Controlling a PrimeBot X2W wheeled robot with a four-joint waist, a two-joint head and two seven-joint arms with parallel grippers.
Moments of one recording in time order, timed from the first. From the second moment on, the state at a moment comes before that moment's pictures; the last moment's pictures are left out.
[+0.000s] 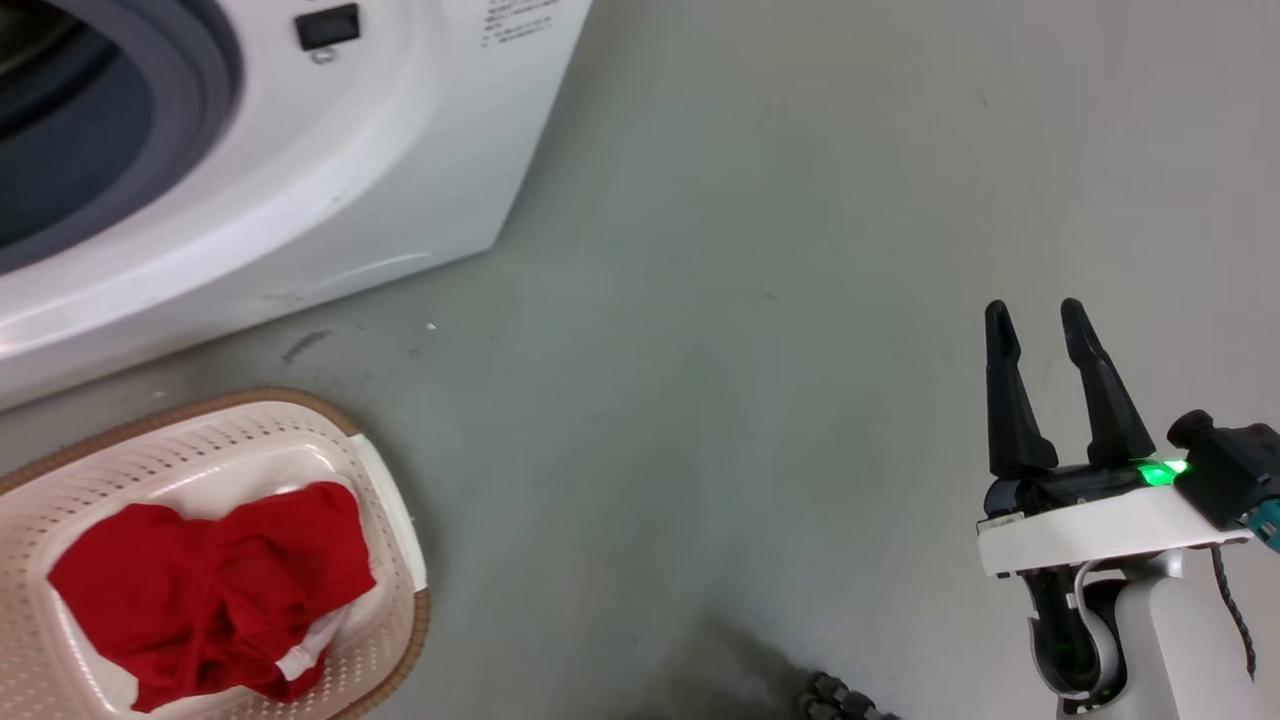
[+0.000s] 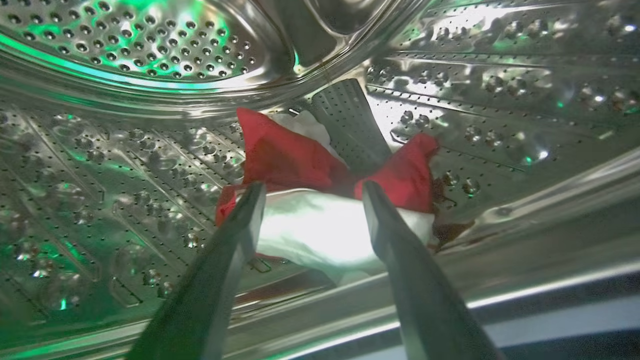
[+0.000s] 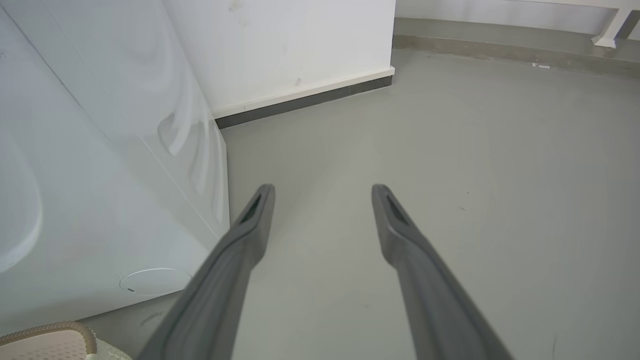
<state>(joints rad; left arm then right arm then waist) -1.19 0.69 -0.16 0.77 -0.17 -0.13 0.36 -0.23 -0.05 0.04 0.11 0.34 0.13 -0.26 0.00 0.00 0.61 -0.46</state>
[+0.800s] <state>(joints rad) -1.37 0.85 -0.27 0.62 -0.27 -0.08 0.93 -0.23 -0.05 0.10 0.06 0.43 0.13 -0.26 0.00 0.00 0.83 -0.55</state>
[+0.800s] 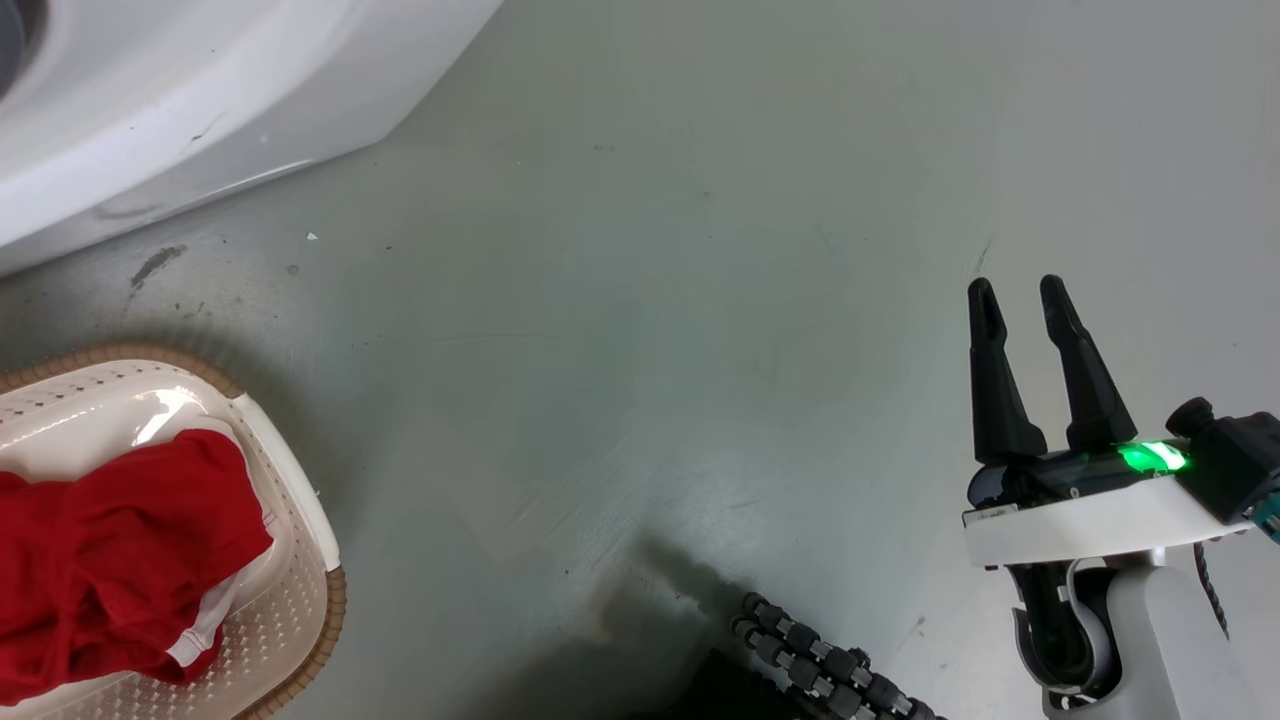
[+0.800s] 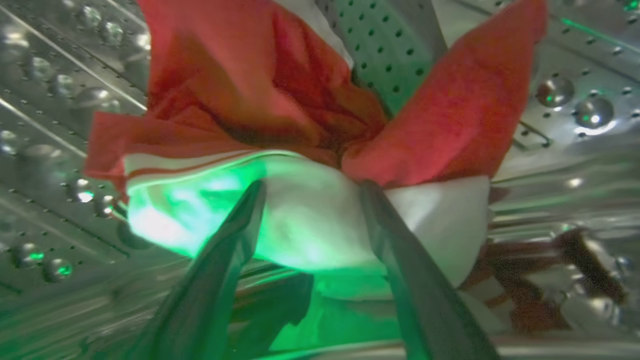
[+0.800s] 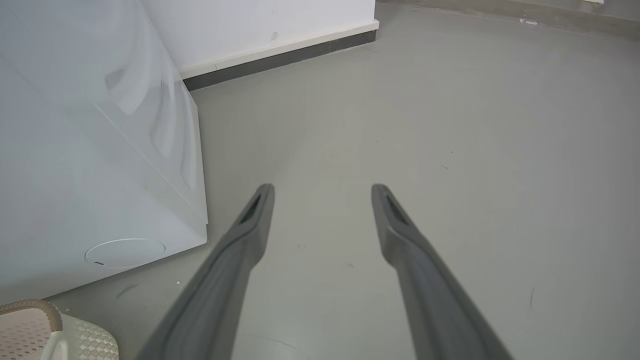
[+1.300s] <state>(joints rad) -1.37 0.91 -0.26 0.61 -0.23 -0.01 0.73 -0.24 -0.05 0.11 0.06 0.44 0.13 -0.26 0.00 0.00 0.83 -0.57</state>
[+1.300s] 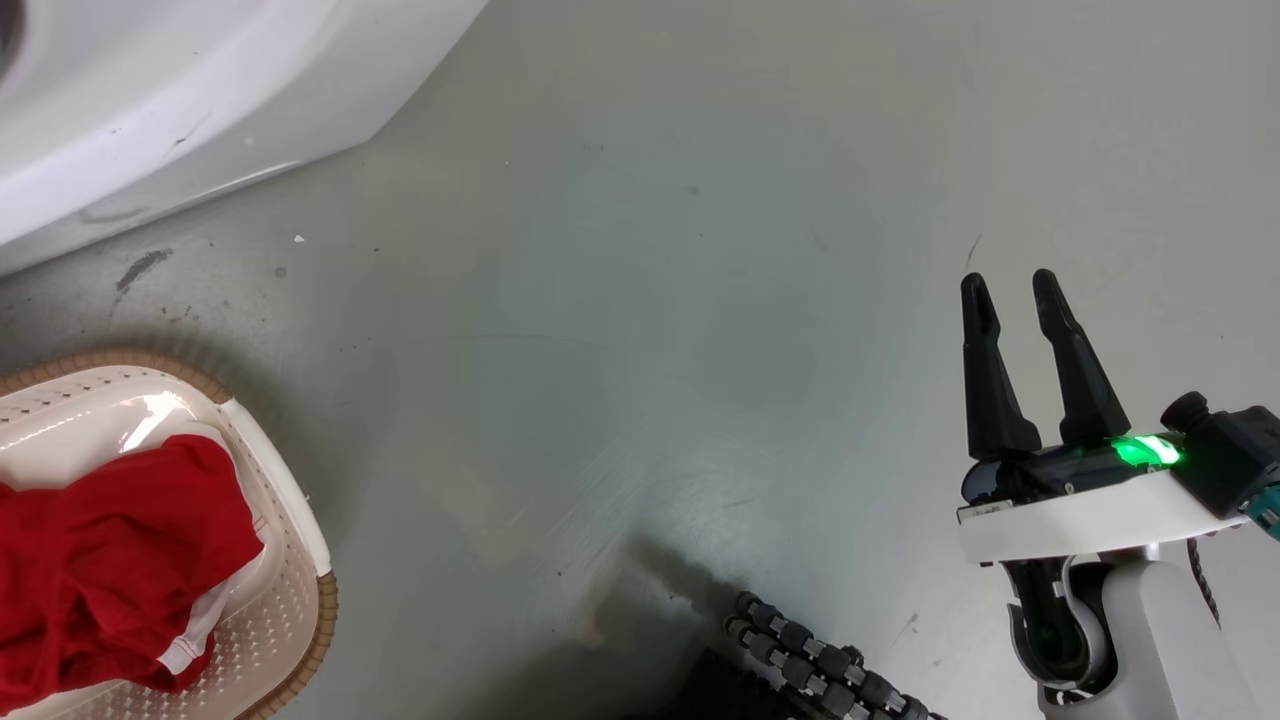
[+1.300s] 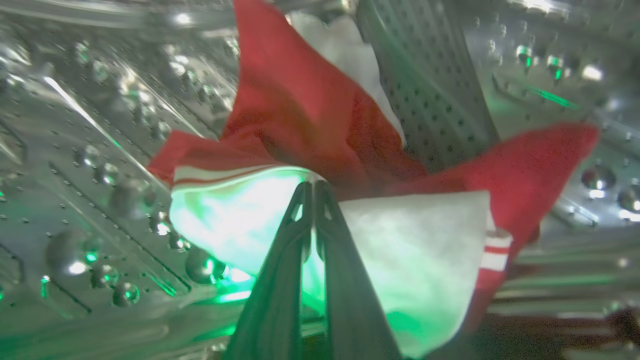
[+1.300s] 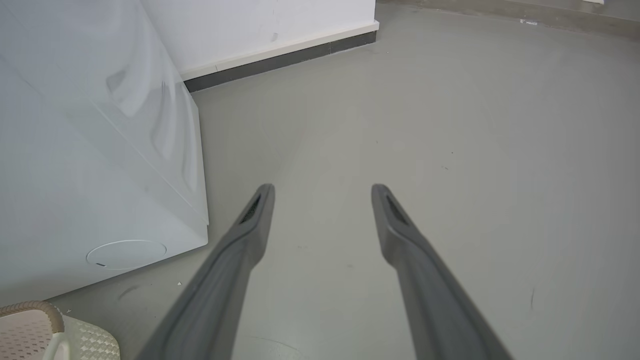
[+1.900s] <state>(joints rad) -1.29 0.83 -0.21 0.81 -0.29 0.03 0.17 -0.27 -0.05 0.09 0.08 0.42 0.13 -0.26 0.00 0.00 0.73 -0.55</state>
